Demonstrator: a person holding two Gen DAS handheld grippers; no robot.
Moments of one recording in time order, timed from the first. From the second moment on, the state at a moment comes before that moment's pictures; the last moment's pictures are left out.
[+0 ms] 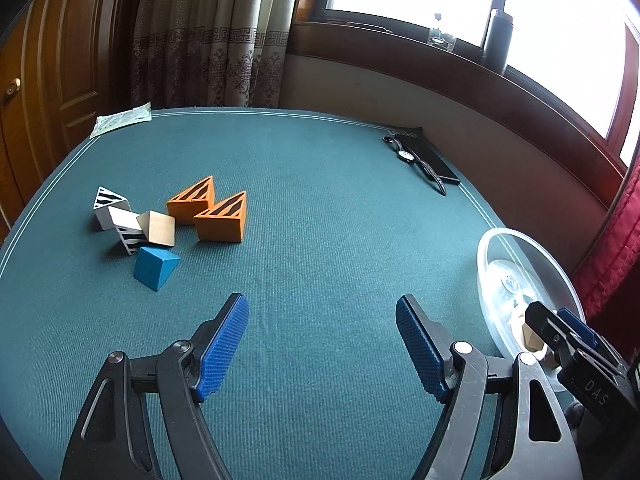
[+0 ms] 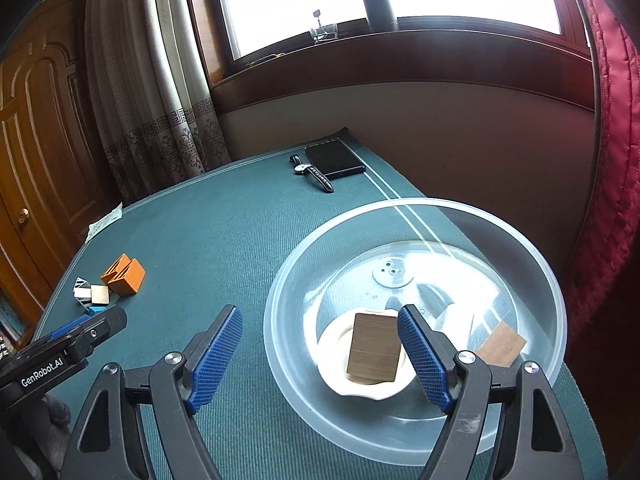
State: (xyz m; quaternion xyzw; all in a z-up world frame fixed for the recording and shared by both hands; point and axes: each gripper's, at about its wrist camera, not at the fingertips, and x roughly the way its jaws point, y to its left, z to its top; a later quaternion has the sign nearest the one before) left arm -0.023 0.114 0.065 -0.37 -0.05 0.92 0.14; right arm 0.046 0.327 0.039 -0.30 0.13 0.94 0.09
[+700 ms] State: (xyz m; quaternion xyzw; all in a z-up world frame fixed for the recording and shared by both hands) left arm -0.035 0.034 0.042 -0.39 -0.07 0.92 0.05; right arm 0.031 0.285 0.028 -0.34 0.11 0.93 0.03
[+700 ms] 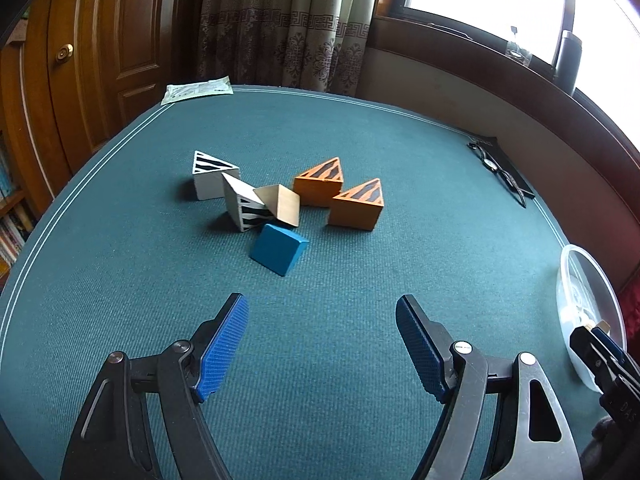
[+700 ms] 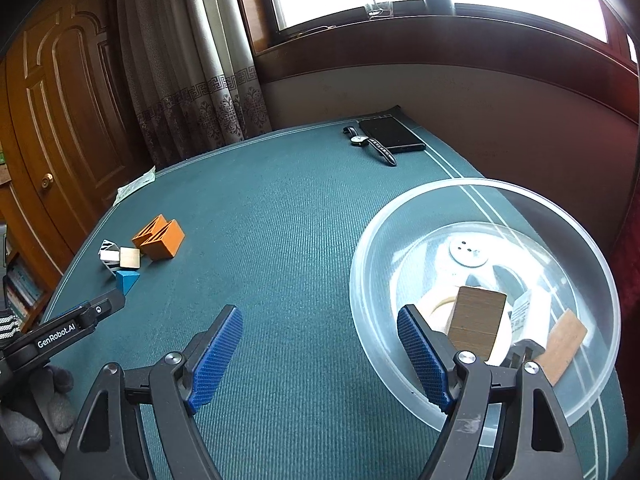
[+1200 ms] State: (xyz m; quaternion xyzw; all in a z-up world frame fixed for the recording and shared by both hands) left arm -0.064 0.008 0.030 -0.40 -0.06 0.91 0.02; right arm 0.023 0.262 0.032 -0.34 0.09 0.94 0.00
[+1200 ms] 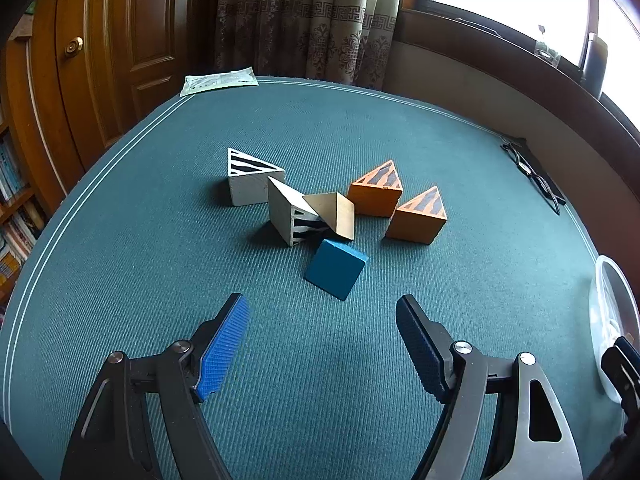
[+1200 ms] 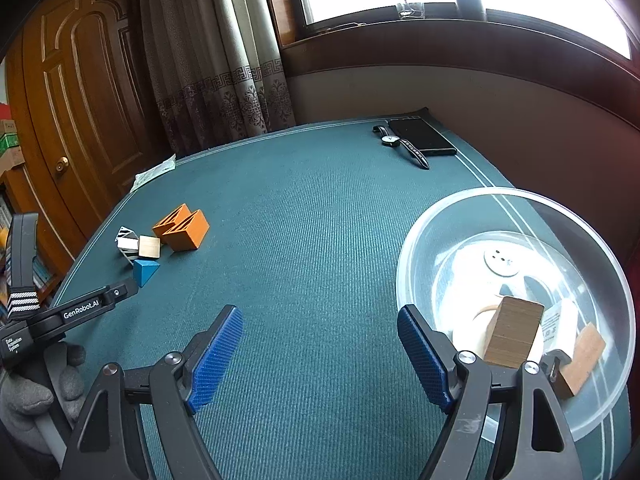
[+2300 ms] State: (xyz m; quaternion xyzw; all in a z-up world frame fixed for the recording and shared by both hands) left arm -0.062 -0.003 0.031 -0.37 -0.07 0.92 0.03; right arm -0.062 0.187 0.031 -0.39 0.07 0.91 -0.11
